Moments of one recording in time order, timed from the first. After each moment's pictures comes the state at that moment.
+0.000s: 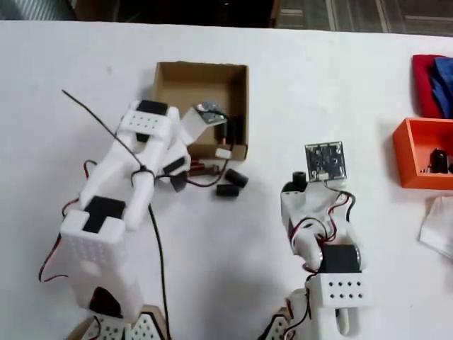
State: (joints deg) left arm 3.7 22.9 0.0 75.9 -43.0; right arm -5.0 -70.8 74.8 47.3 6.7
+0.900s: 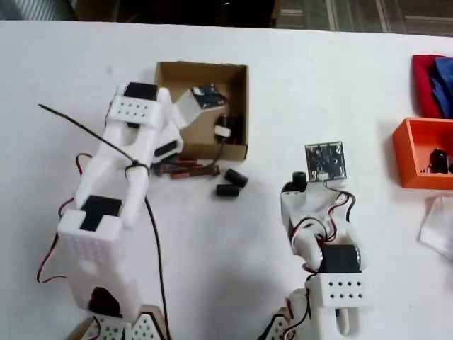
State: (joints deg) left arm 2.0 23.3 -11.9 82.2 -50.1; right arm -5.0 -70.8 74.8 47.3 6.7
